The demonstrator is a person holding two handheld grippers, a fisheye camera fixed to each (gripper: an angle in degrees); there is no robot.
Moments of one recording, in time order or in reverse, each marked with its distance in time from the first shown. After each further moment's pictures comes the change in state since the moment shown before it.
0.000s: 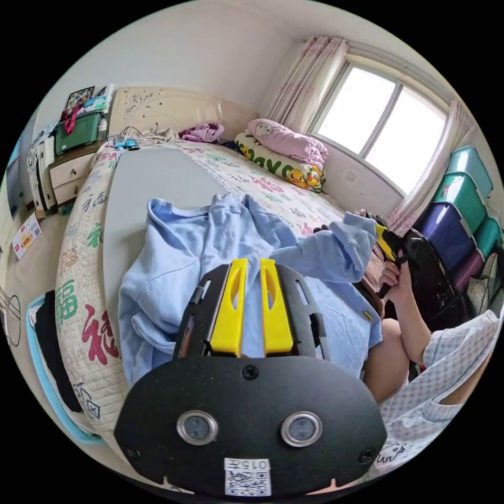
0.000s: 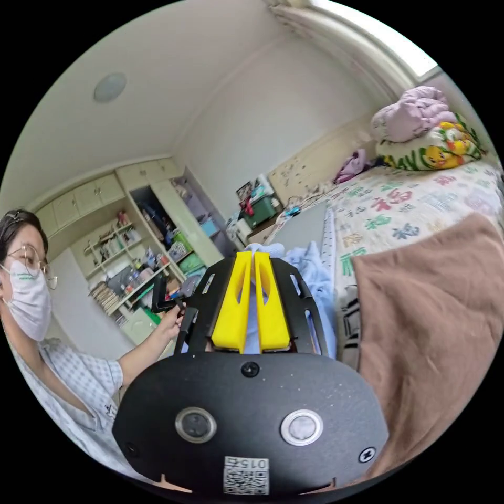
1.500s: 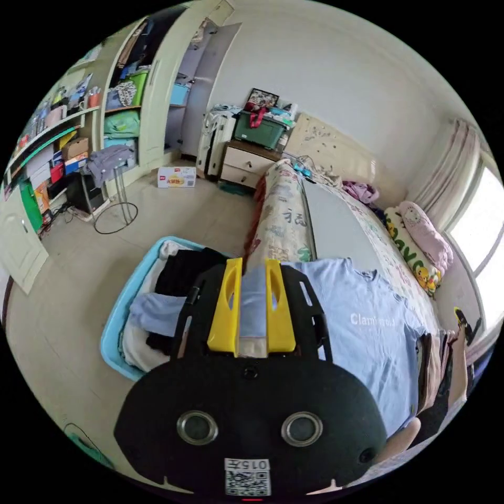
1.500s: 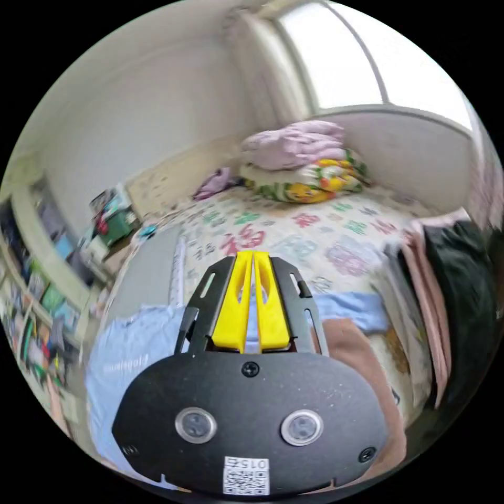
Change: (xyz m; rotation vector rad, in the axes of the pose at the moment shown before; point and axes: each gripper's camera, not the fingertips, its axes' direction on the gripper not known) left arm -0.215 0.040 -0.190 0.204 -0.600 -0.592; right arm 0.106 -0.225 0.256 -0.017 0.819 0.083
